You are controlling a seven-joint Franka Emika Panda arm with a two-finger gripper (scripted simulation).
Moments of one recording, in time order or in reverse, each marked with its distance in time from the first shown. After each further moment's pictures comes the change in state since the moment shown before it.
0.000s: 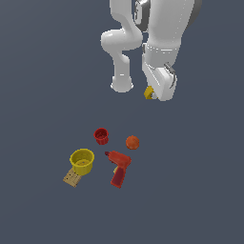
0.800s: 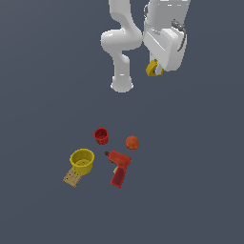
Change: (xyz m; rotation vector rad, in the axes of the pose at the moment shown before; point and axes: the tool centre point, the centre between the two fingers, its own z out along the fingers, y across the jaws) arm 0.001 0.016 -0.085 0.000 0.000 0.000
